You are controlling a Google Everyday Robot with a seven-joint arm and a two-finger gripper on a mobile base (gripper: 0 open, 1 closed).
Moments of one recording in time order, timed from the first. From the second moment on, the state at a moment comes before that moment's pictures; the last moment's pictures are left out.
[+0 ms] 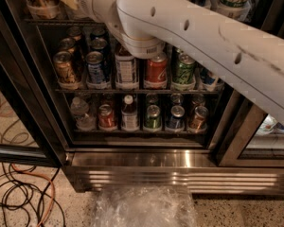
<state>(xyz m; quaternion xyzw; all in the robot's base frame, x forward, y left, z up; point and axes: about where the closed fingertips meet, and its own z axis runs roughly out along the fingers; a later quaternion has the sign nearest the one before) 0.692 0.161 1.085 -0.30 0.61 0.17 0.71</state>
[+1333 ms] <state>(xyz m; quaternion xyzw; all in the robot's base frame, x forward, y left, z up) 0.693 0.143 1.078 -0.29 0.63 0.17 0.70</state>
